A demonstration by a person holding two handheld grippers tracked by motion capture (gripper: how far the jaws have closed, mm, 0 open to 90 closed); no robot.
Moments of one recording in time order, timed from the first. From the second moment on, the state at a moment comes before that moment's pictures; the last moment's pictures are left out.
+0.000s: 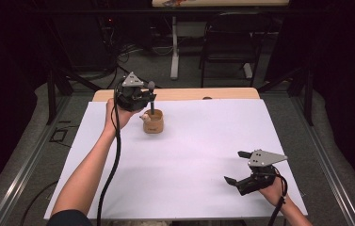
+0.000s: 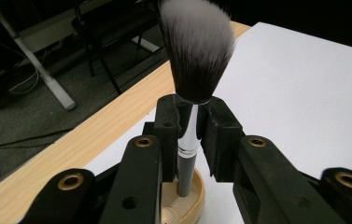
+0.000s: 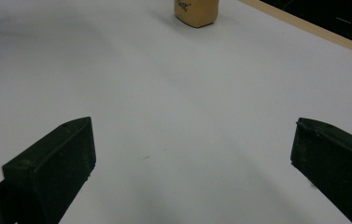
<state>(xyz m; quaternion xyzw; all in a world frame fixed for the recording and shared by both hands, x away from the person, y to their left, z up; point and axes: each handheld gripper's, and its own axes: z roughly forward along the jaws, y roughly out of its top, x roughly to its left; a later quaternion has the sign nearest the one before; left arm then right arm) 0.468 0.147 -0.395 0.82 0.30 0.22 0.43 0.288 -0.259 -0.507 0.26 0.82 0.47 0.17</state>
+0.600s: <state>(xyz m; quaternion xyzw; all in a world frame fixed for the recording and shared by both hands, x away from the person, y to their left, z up) 0.484 0.142 -0.413 0.82 0.32 0.21 0.42 0.288 -0.257 -0.508 0.26 0.83 0.47 0.17</state>
